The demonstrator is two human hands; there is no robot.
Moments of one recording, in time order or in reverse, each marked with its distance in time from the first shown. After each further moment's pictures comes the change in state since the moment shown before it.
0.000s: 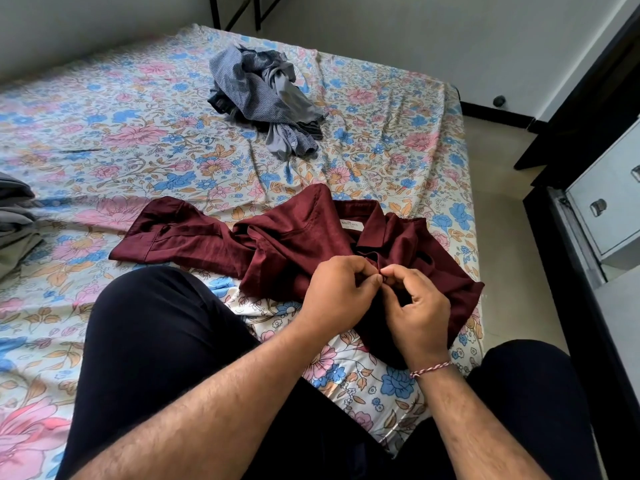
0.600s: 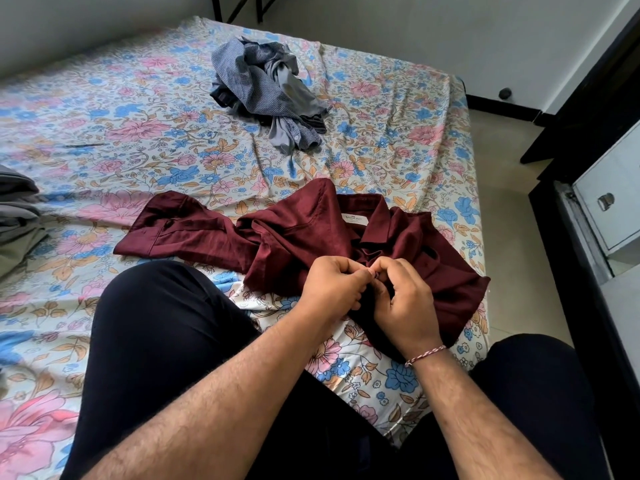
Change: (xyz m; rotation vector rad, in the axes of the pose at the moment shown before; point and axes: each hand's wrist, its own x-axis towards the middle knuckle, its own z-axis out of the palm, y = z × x) left_hand 0.002 -0.009 0.002 -0.507 -0.041 -0.466; right_hand 0.003 0.004 0.015 -0.109 -0.167 -0.077
